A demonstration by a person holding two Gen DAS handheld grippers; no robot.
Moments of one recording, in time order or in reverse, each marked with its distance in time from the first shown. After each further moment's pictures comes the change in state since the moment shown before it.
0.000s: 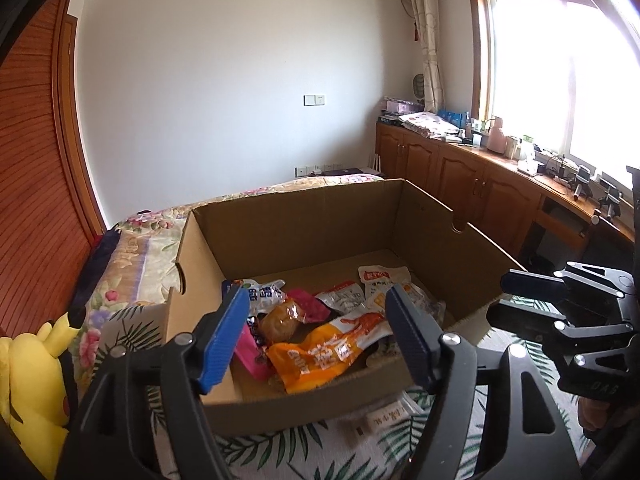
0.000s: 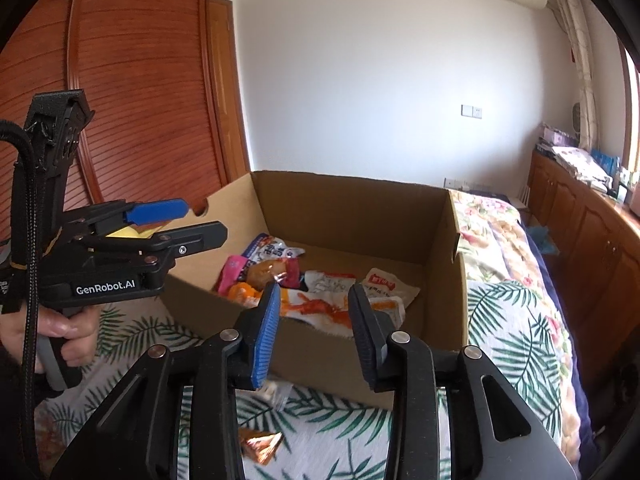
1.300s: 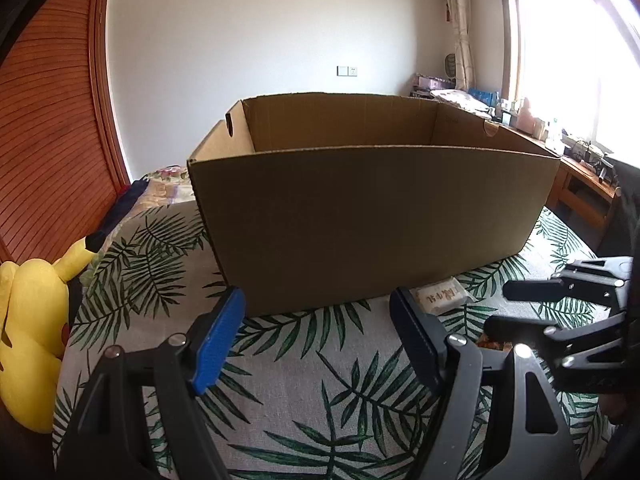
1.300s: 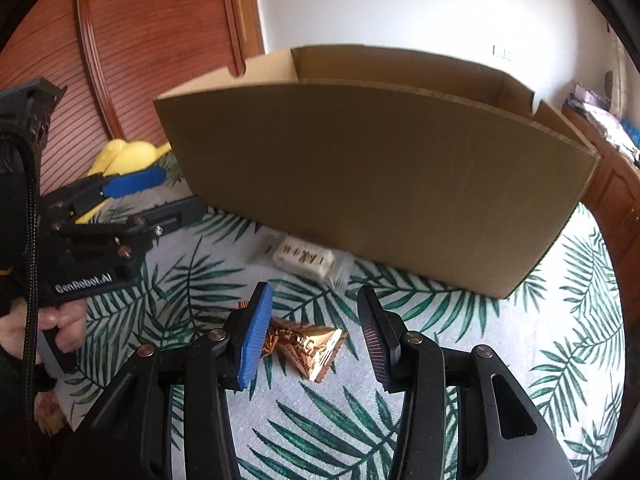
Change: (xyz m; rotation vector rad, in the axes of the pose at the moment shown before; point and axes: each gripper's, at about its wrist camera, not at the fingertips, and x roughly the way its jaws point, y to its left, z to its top) left arm -0.001 0.012 -0.111 -0.063 0.069 0.102; right arm 0.057 0.041 -0.084 -0.039 0.280 0.068
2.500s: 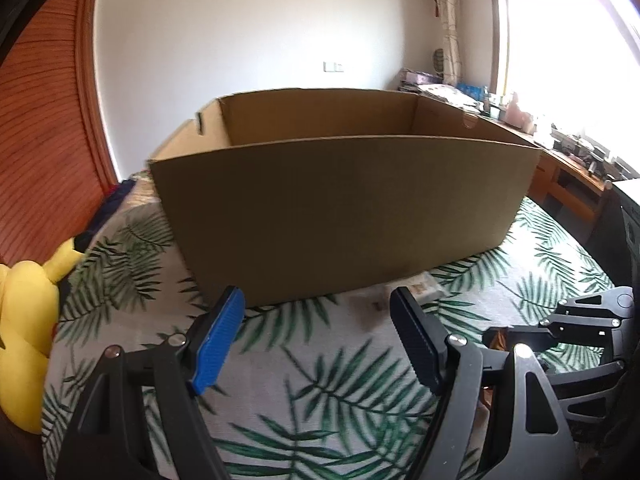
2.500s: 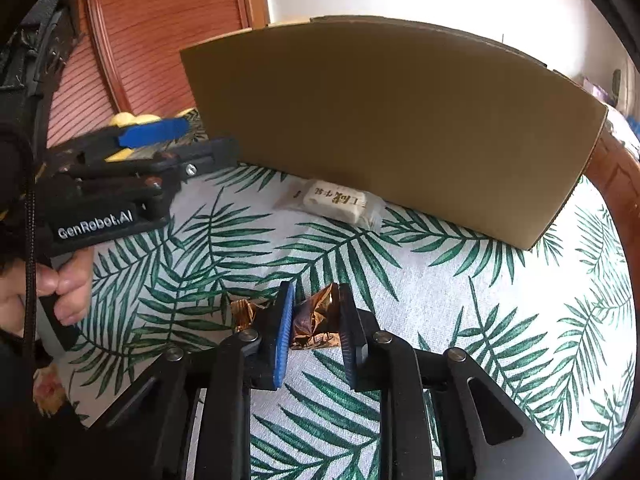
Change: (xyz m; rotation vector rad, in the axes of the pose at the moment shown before) left arm 0.003 -0.017 0.000 0.012 0.028 -0.053; right arm -0.017 0.014 -0.033 -0.010 0.037 0.011
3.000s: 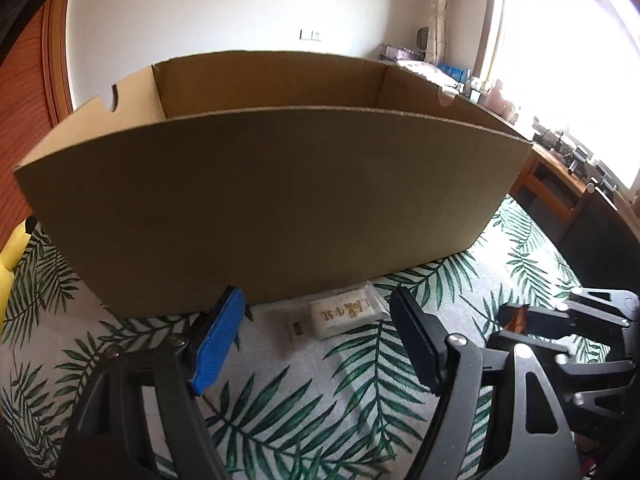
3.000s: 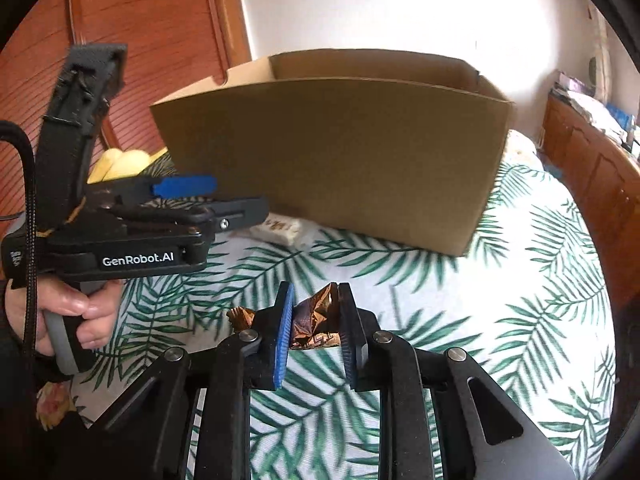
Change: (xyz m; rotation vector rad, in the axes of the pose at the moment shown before) left arm 0.041 -0.031 0.021 -0.039 0.131 -0.109; right arm -0.041 -0.047 -0.006 0.066 -0.089 -0.032
